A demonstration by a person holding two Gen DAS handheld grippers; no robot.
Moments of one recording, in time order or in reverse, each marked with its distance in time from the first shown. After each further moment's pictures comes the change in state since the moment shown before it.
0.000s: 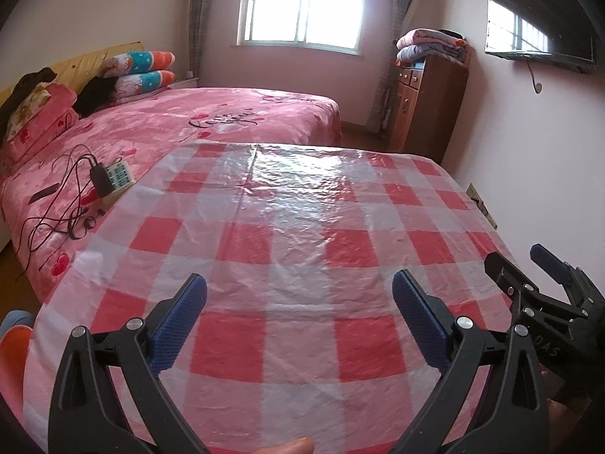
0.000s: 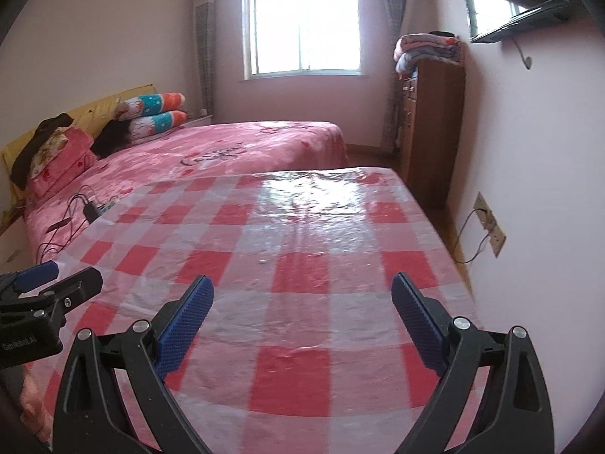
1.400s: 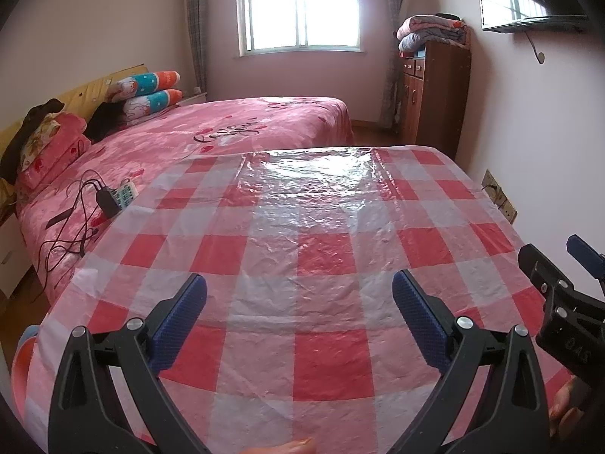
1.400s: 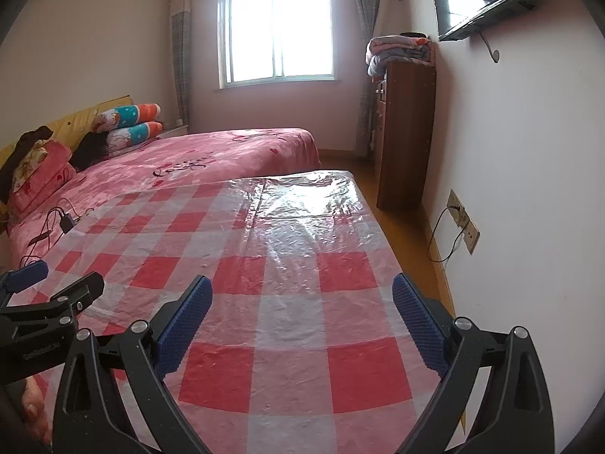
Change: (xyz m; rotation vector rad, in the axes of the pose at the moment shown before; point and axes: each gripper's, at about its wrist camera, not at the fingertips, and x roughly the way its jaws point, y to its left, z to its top) left arm 0.013 -0.056 -0.001 0.083 -0.018 0.114; right arm -0.004 -0.042 -0.006 0.032 -0.018 -0.061
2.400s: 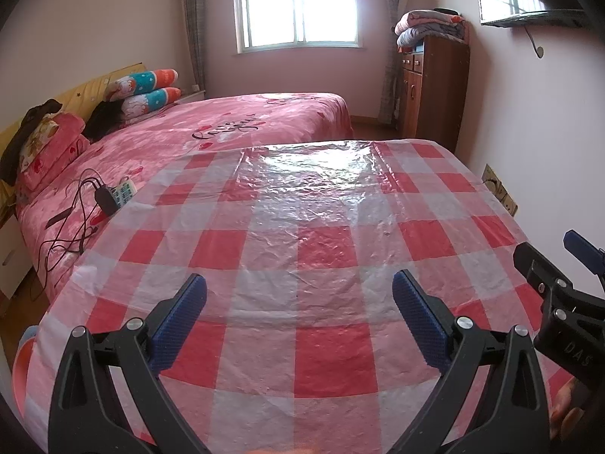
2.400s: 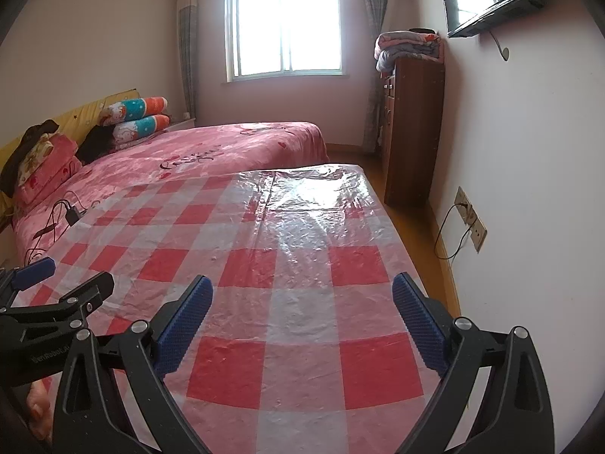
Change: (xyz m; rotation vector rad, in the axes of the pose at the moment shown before) left arm 0.004 0.001 -0.004 0.015 0.012 0.000; right arm 0.004 0.005 -0.002 -0.008 0.028 0.026
